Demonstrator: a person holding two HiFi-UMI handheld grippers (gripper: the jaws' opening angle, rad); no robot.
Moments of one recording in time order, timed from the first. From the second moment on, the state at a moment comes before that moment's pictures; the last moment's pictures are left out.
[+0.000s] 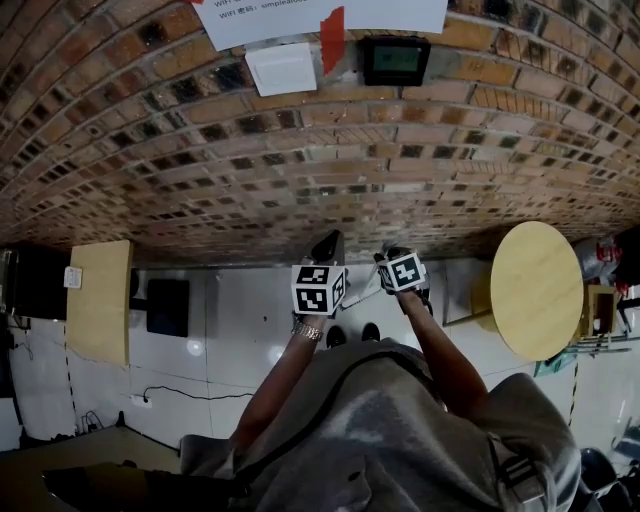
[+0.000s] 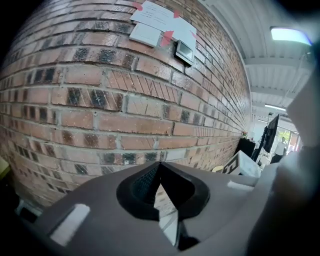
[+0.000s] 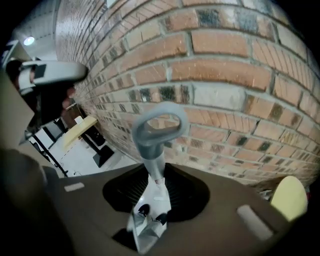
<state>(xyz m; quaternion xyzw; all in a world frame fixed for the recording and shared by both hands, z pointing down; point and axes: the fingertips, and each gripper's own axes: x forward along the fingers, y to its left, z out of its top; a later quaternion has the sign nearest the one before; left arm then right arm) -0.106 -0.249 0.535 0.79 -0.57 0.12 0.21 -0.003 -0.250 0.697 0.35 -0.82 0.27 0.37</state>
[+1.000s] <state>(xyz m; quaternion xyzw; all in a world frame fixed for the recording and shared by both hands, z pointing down) -0.075 -0.147 0.615 0.73 -0.58 0.19 0.30 -0.002 -0.346 0.806 0.36 -0.81 0.26 0.38</state>
